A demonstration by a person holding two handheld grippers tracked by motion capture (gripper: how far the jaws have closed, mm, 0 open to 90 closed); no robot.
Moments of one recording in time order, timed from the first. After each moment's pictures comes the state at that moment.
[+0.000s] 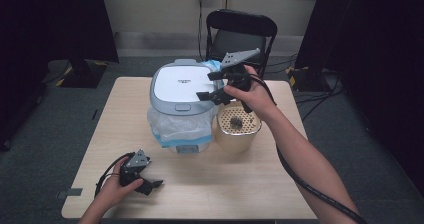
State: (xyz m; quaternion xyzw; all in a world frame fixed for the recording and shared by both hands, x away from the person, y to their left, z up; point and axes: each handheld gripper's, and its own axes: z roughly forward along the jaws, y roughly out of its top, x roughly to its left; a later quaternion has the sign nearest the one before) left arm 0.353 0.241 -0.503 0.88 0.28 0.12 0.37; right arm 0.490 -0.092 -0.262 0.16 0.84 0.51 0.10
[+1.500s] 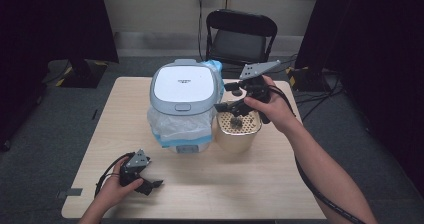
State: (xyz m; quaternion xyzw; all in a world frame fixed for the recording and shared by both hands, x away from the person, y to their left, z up) left arm 0.352 0.241 -0.503 0.88 0.28 0.11 0.37; right arm 0.466 -0.136 -0.276 0.16 0.84 0.51 0.08
